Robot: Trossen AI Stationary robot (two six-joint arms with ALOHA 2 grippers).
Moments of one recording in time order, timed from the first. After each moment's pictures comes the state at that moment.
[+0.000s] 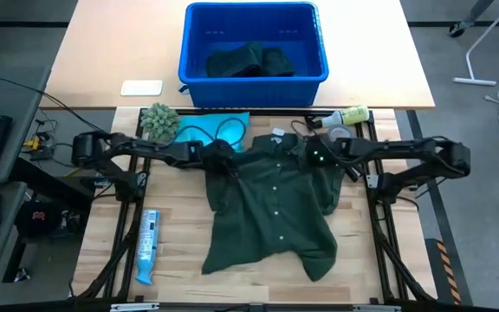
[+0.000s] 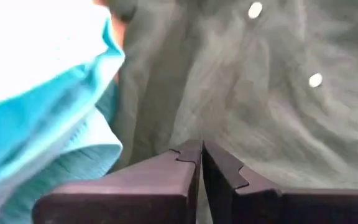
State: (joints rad) left arm 0.19 1.53 0.83 -0.17 -0.13 -0.48; right arm -0.30 1.28 0.70 -0.48 0.22 0.99
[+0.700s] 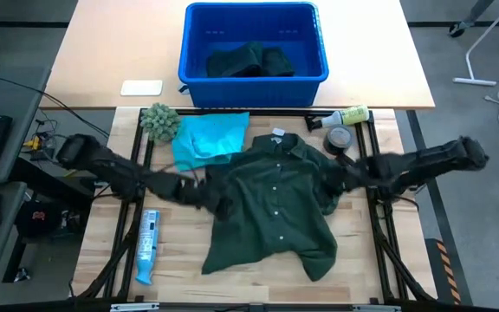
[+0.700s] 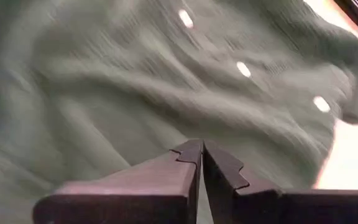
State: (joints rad) left arm -0.31 1.45 0.84 -0.23 -0.32 -0.97; right arm 0.22 1.03 0.76 -0.71 0.09 1.16
